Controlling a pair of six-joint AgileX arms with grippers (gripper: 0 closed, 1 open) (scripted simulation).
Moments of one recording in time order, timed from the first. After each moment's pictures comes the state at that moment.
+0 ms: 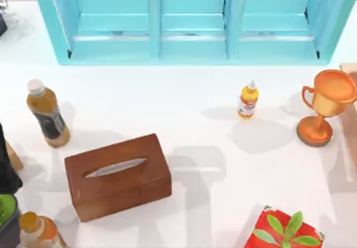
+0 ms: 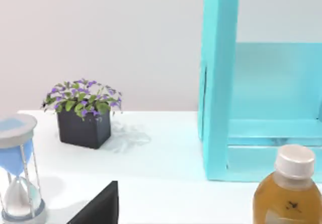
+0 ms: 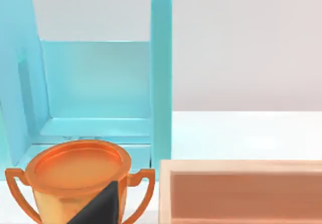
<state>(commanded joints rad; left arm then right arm) 0.00 0.00 0.00 0.00 0.00 0.00 0.00 0.00 0.00 0.00 0.00 0.00</state>
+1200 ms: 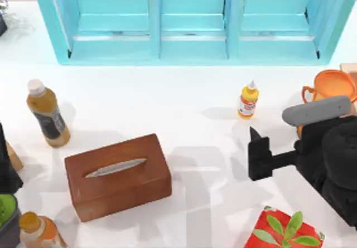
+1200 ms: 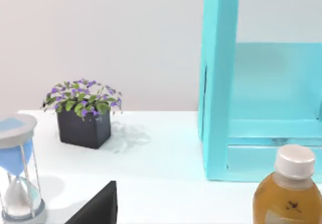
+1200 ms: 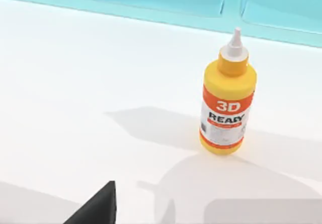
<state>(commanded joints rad) 0.00 0.00 0.00 0.00 0.00 0.00 0.68 1.38 0.35 0.58 0.35 0.21</state>
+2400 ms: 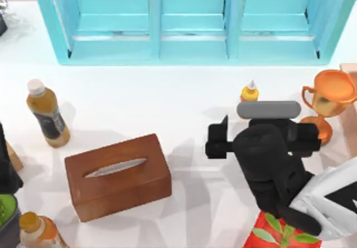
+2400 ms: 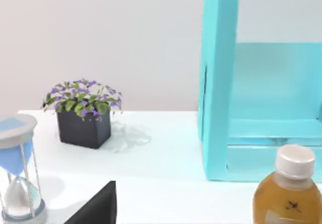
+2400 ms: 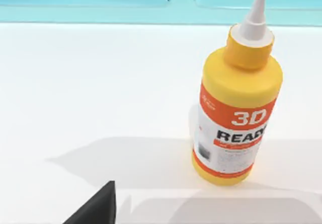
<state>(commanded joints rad) 0.00 0.00 0.00 0.00 0.00 0.00 0.79 1.90 0.61 0.73 0.74 0.39</state>
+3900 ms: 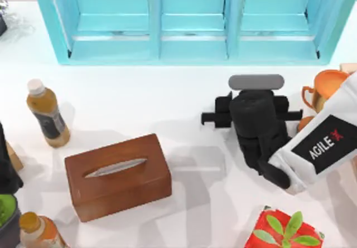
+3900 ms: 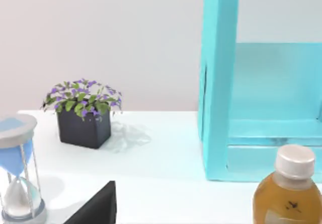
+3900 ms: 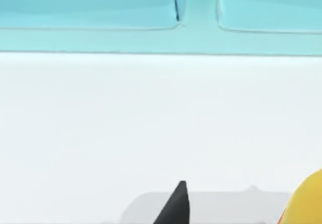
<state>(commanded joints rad) 0.00 0.00 0.00 0.00 0.00 0.00 0.62 2.21 0.88 0.85 0.60 0.28</state>
